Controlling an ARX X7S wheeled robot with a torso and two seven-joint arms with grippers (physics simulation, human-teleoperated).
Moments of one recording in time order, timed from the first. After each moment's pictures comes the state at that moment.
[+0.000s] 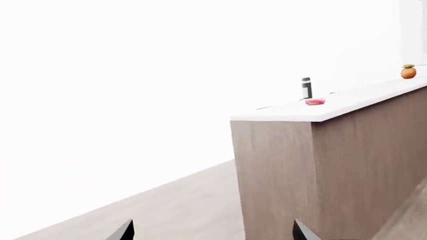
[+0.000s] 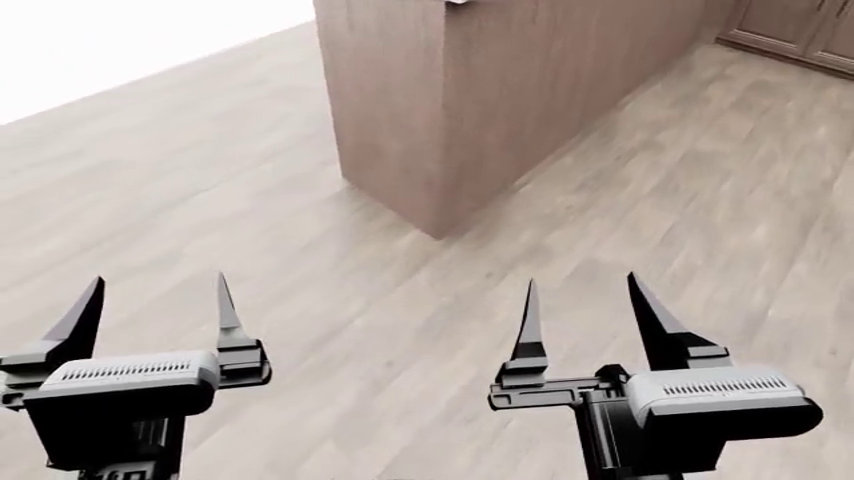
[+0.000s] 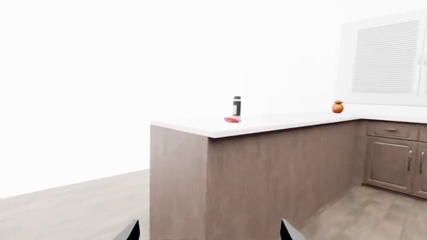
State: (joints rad) left arm 0.03 -0.44 0.11 0.59 -0.20 -0.22 -0.45; right arm 0.03 0.39 -0.36 -0.64 0.22 0.20 0.45
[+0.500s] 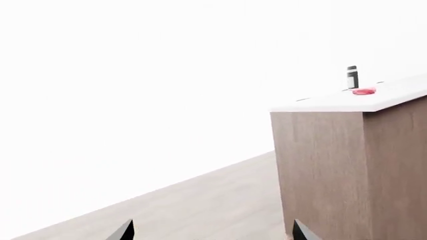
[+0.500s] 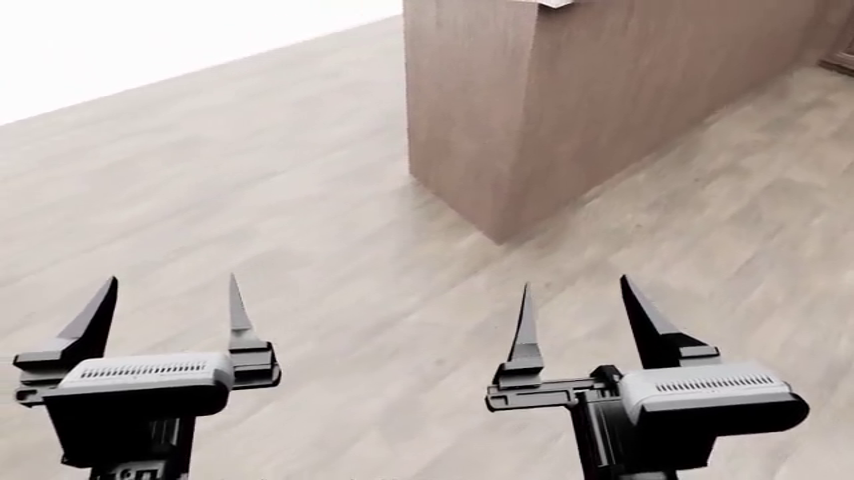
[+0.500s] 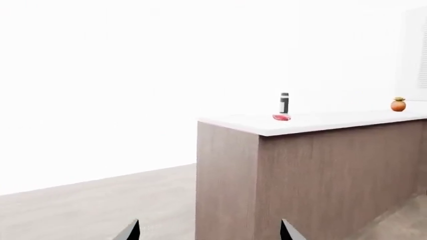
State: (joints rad) left arm 0.02 -0.44 0.14 0.58 -0.19 -0.23 -0.45; right arm 0.04 0.39 -0.36 -0.61 0.23 0.18 0.45
